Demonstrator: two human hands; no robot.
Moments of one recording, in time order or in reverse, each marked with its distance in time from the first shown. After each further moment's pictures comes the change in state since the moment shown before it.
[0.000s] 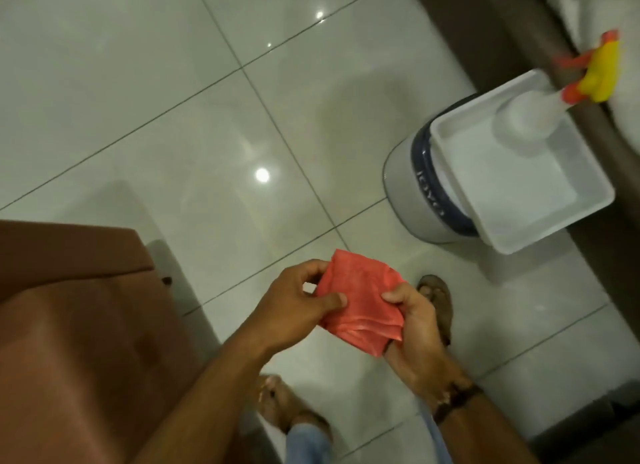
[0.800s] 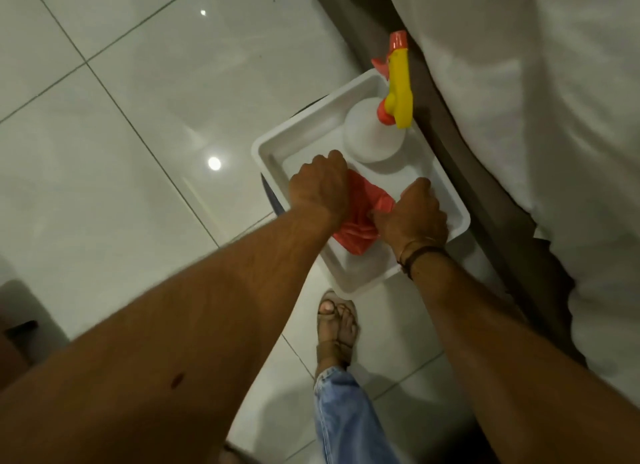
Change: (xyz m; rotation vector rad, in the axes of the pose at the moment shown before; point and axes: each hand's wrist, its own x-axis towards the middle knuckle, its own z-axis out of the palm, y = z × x) left_hand 0.280 0.213 0.263 1.036 0.205 0.171; right_hand 0.172 -0.291 -0.166 -1.252 0.618 -0.402
